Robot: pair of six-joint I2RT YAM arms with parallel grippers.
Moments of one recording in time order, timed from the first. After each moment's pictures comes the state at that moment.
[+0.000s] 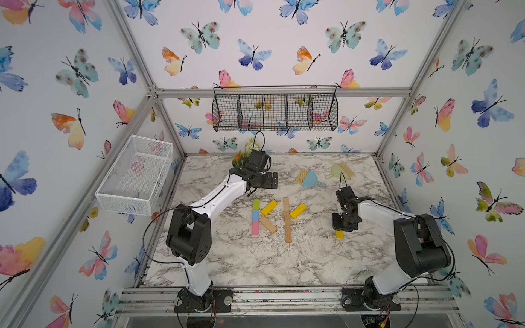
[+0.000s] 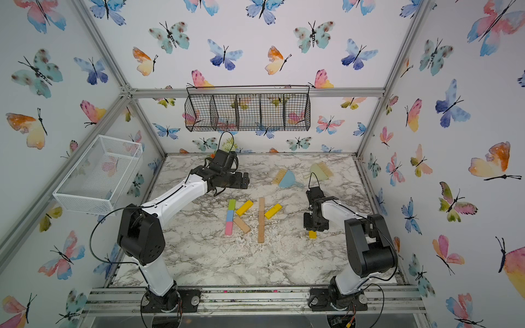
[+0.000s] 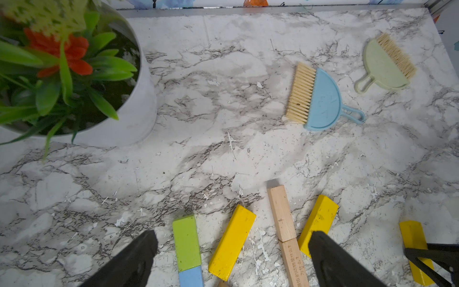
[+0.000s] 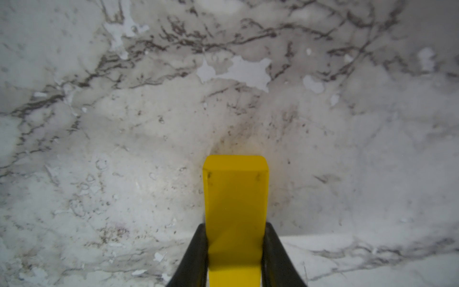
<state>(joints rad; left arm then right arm) -0.52 1.80 1.54 -0.61 -0.03 -0.34 0.28 1.61 0.88 -0.68 0.02 0.28</state>
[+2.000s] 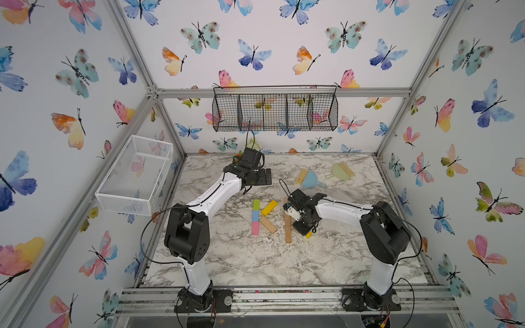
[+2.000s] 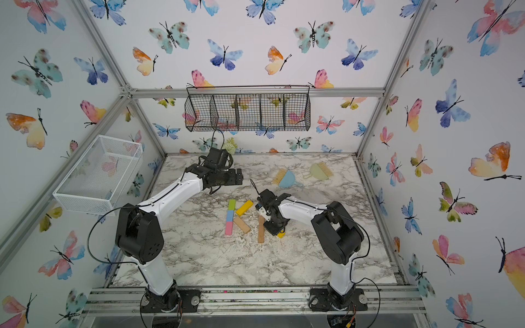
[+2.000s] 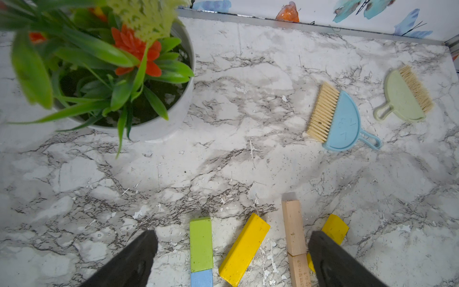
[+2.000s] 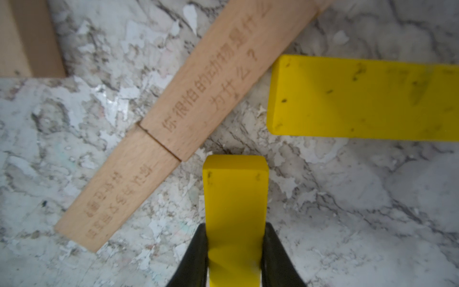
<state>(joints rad) -0.46 1.80 1.55 -0.62 -0.04 -0.40 0.76 1.86 1.20 -0.77 0.03 -0.11</state>
